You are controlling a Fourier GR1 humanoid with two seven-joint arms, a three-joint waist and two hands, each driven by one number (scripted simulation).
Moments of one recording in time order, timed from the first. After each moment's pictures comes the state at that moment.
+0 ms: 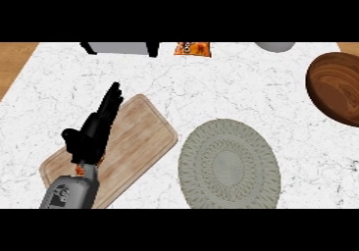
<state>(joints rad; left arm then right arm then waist) -0.18 0.06 -0.10 -1.51 -0.04 0.07 0.07 -0.69 -0.90 0.12 -0.68 0.18 0.14 -0.87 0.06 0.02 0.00</state>
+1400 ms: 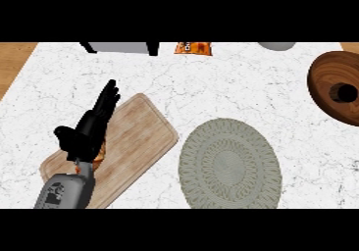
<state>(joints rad) -0.19 0.07 -0.07 -1.51 -0.02 0.05 0.07 -0.90 -0.86 0.05 -0.23 0.11 0.41 -0.90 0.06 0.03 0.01</state>
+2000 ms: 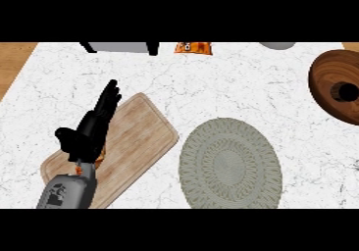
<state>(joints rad) -0.19 0.06 -0.08 -1.53 -0.03 0.06 0.07 -0.88 -0.93 0.00 -0.23 0.01 0.59 -0.75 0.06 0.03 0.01</state>
